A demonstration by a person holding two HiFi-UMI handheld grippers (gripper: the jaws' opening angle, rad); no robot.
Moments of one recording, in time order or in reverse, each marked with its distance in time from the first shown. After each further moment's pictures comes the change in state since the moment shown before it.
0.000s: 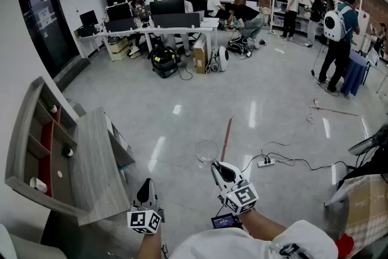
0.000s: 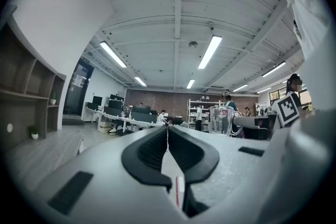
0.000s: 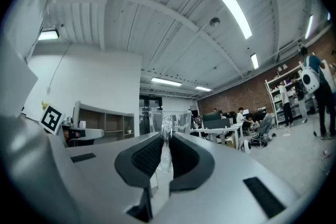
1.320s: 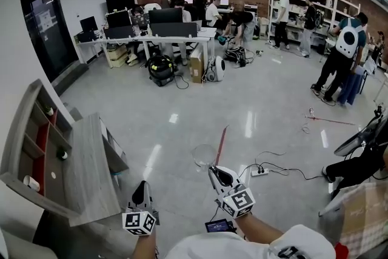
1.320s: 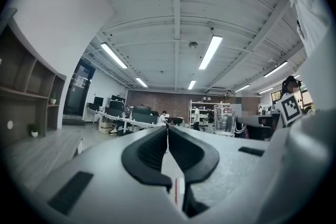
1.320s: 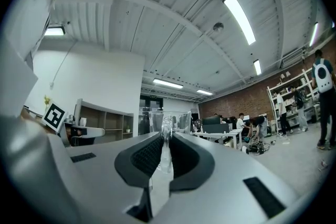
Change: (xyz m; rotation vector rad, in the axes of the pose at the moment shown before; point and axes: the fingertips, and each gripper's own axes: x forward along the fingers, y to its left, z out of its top) left arm 0.008 -0.022 0.000 0.006 -0.005 0.024; right arm -0.021 -0.024 0.013 -0.049 -0.021 0.013
